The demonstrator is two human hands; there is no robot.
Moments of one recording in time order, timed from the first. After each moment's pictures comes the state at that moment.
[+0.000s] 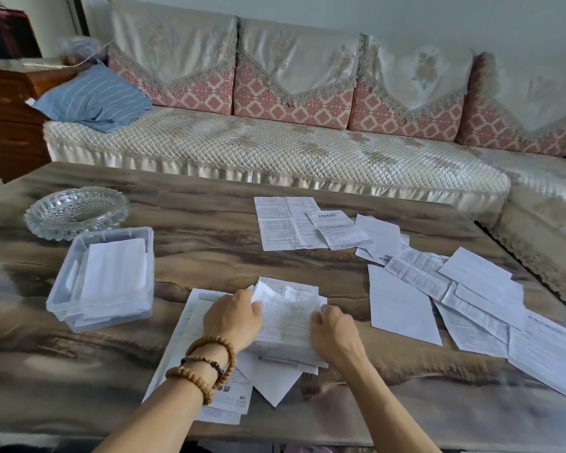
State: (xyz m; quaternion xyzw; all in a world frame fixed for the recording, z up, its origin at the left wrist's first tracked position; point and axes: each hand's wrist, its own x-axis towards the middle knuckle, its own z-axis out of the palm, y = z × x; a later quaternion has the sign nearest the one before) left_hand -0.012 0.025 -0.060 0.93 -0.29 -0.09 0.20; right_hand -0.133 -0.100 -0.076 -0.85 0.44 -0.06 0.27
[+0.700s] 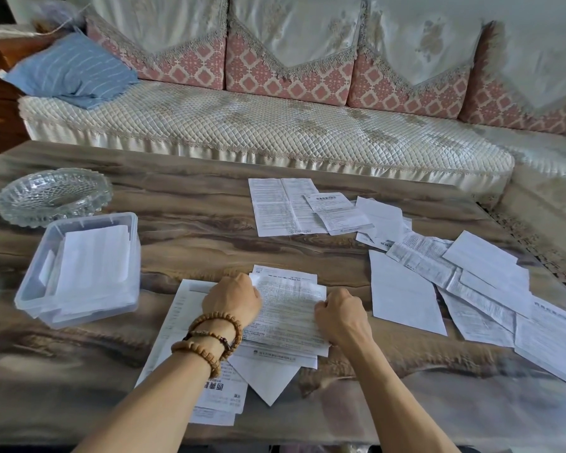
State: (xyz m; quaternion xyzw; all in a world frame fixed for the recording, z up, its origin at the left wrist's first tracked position) left_hand 0.005 -0.002 -0.069 0.95 -0.28 -0.10 0.14; right_hand -0.124 -0.120 -0.076 -0.83 0.49 -0.05 0.27
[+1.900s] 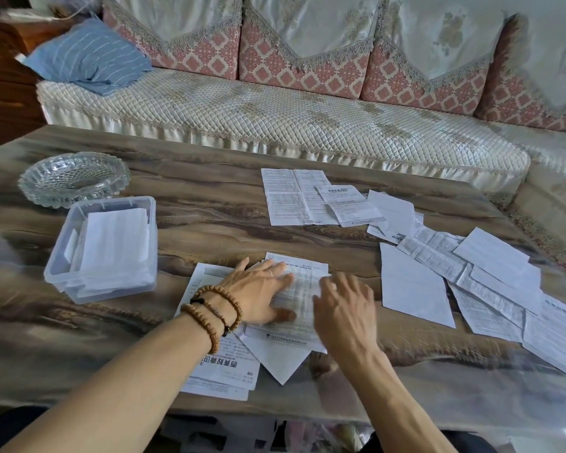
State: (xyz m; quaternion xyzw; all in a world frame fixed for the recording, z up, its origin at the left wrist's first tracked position) left_hand 0.016 0.013 -0.066 0.80 -0.58 -0.15 -0.04; right_hand -0.136 -0.087 -0.085 -0.94 0.31 -0.14 -0.05
